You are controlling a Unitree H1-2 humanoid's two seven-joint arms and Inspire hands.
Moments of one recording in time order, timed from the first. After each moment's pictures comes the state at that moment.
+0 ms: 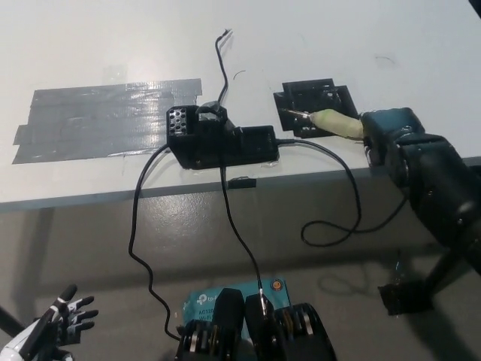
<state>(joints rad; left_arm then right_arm) 0.03 0.53 0.01 0.01 -0.21 0.44 -0.41 -0.97 -0.32 0.71 0.87 -0.81 0.33 0.32</state>
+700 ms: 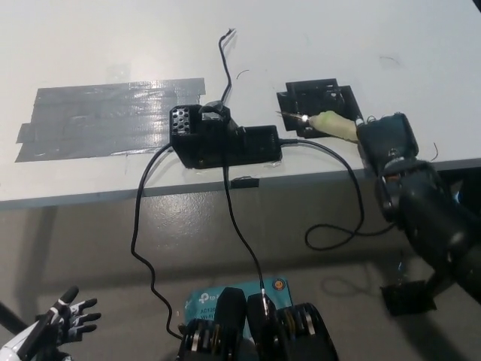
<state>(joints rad) 0.02 0.55 0.01 0.02 -0.21 0.43 -0.47 -0.85 -0.35 0.81 0.73 -1.00 0.39 0.15</state>
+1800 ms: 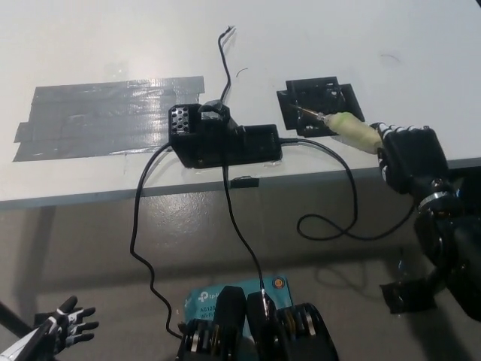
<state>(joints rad) 0.05 0.56 0.01 0.01 -0.19 0.42 -0.49 -0.68 -0.37 0.47 0.63 -0.91 0.14 -0.20</state>
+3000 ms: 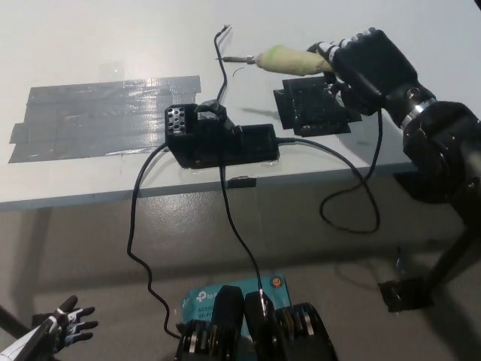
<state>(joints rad) 0.04 0.56 0.01 0.00 -0.18 0.42 -0.49 -0.94 -0.44 0.55 0.51 -0.91 -0.17 -0.08</state>
